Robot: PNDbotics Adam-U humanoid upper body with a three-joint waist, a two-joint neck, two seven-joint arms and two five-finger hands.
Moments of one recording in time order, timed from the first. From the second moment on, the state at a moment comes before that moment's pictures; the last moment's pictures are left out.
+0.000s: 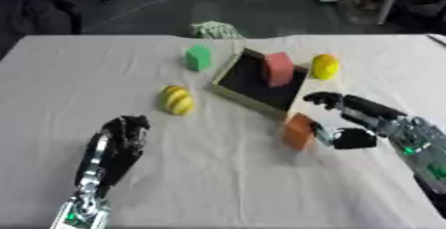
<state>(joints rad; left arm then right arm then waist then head) -0.02 0.12 -0.20 -1.74 -0.16 0.06 0.11 -0.43 -0.47 0.31 -1.39 0.57 -0.24 0.44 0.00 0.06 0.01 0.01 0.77</state>
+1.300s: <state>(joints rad) -0.02 0.12 -0.20 -1.74 -0.16 0.06 0.11 -0.48 -0.42 0.35 -1.31 0.65 -0.26 0.54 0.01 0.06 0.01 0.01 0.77</state>
